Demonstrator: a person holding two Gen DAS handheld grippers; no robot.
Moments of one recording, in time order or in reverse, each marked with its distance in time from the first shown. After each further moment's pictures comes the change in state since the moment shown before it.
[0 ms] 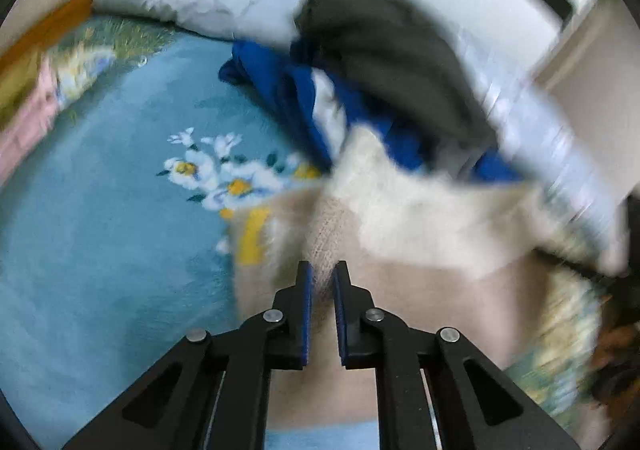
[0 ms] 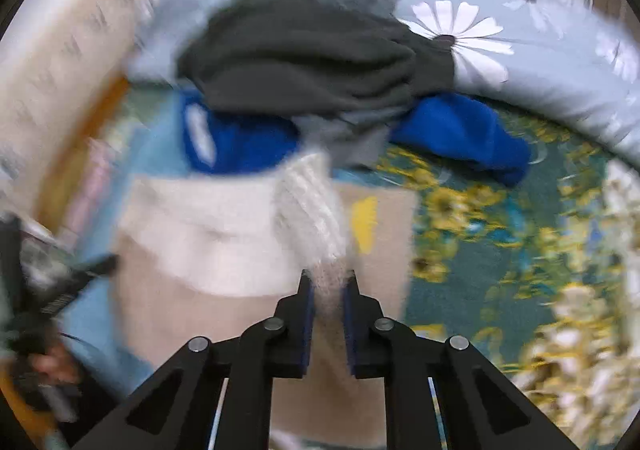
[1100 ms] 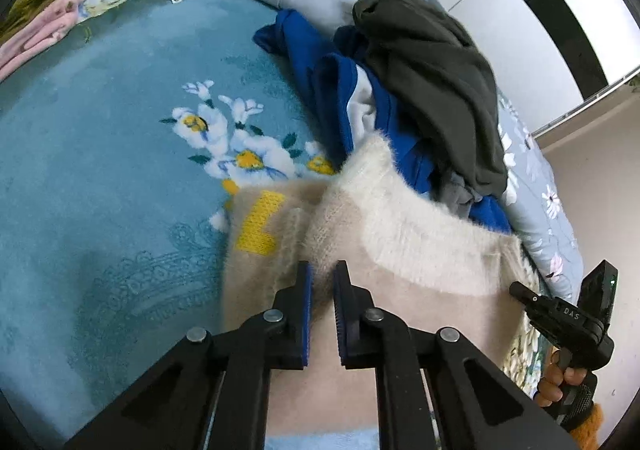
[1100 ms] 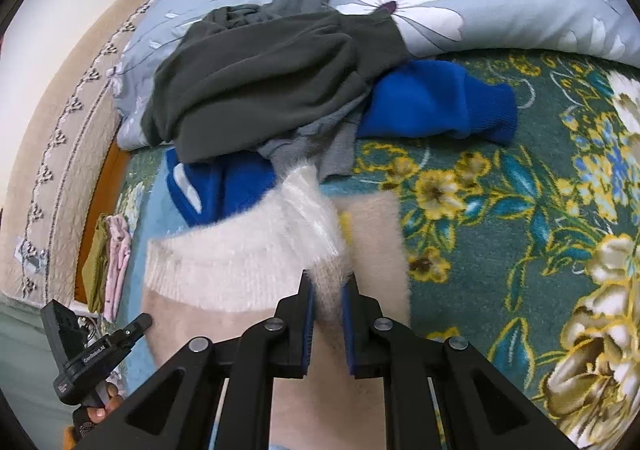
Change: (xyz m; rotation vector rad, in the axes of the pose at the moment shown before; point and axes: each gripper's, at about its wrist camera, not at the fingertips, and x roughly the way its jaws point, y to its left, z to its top) left arm 0.027 0.023 -0.002 -0.203 0.047 -0.048; right arm 0.026 -0.029 0.007 0.182 0.027 0.033
